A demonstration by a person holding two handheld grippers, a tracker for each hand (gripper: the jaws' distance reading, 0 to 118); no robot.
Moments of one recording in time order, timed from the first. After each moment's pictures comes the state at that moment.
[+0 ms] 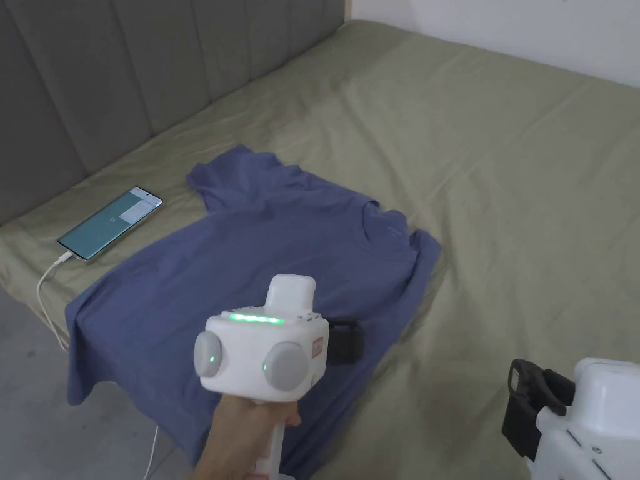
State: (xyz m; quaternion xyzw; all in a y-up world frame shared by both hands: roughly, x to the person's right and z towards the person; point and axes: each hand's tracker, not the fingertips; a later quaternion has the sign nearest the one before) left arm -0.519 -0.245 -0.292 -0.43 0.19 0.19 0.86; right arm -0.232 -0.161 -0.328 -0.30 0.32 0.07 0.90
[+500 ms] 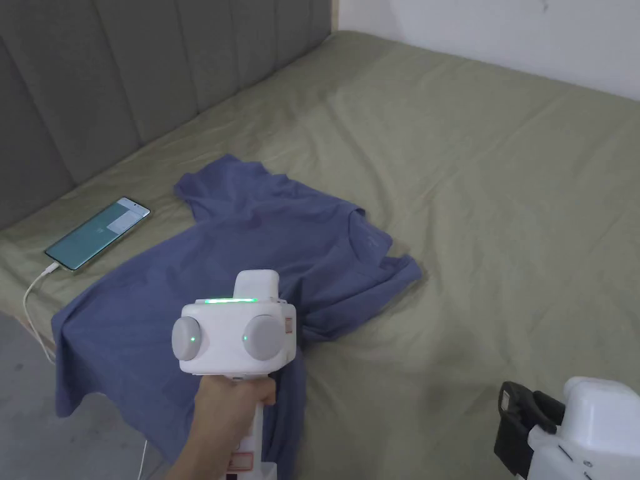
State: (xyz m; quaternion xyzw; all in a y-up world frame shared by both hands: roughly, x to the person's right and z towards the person) left arm -0.546 -0.239 -0.294 -0.43 0.26 0.22 0.84; right arm -0.213 -0.169 -0.330 -0.33 0.31 0.05 0.89
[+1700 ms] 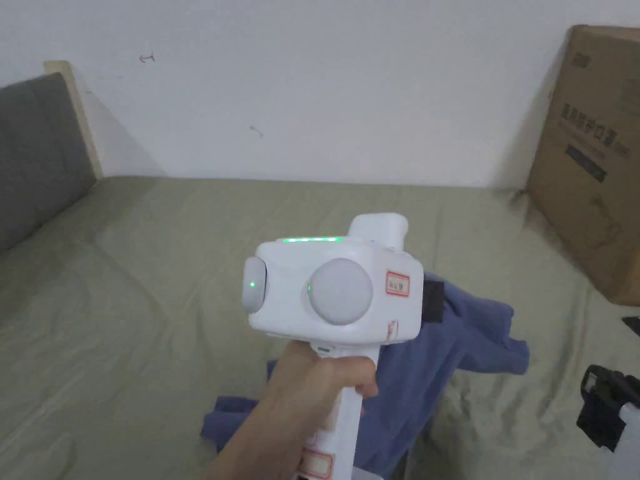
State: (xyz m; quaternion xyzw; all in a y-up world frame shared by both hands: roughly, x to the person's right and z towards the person) left arm -0.179 -0.005 -0.380 -0.33 -0.20 0.11 0.91; right arm 0.069 -0.057 -0.295 -0.19 0.01 -0.09 0.98
